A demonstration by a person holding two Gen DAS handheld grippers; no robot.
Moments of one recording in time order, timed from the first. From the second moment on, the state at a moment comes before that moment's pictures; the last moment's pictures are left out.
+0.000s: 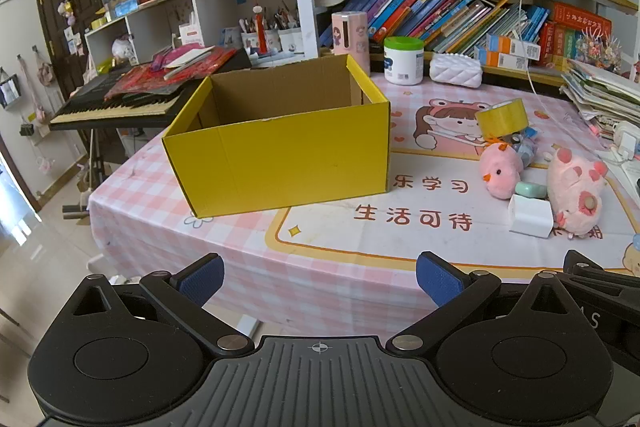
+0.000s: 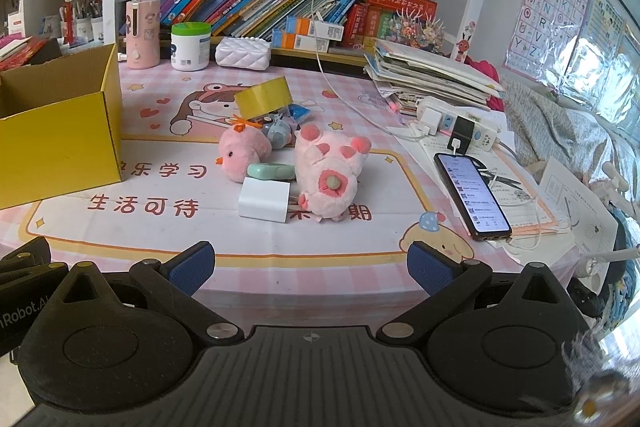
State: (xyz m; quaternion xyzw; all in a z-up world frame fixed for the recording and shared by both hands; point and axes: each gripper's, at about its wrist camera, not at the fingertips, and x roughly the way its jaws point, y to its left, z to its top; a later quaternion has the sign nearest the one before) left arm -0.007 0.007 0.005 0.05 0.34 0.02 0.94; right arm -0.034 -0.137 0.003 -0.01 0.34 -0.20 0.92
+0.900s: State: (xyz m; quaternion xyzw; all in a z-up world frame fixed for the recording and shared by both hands) left arm -0.009 0.007 0.016 0.05 0.34 0.02 0.94; right arm -0.035 -0.138 0.003 -0.01 0.34 -0.20 0.92
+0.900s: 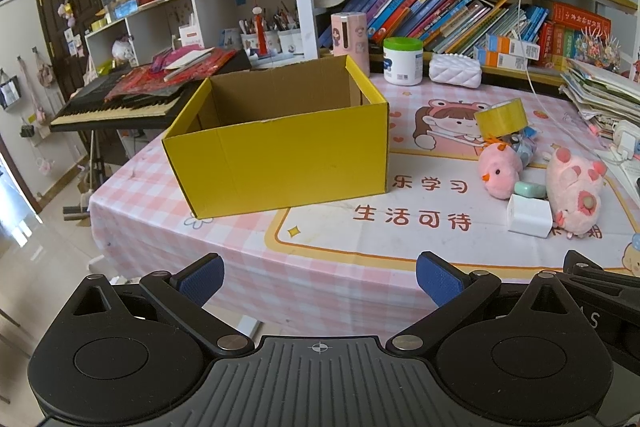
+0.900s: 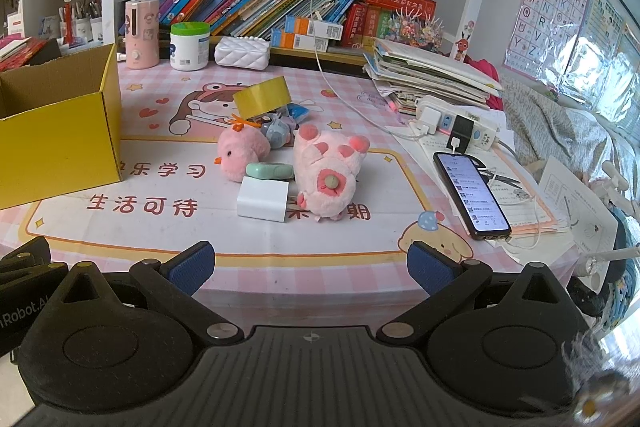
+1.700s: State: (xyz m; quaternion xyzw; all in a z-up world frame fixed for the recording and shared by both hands) left arm 0.000 0.004 0.008 0.05 0.34 0.02 0.94; right arm -0.028 -0.140 -0.004 -0.01 0.34 -0.21 0.92
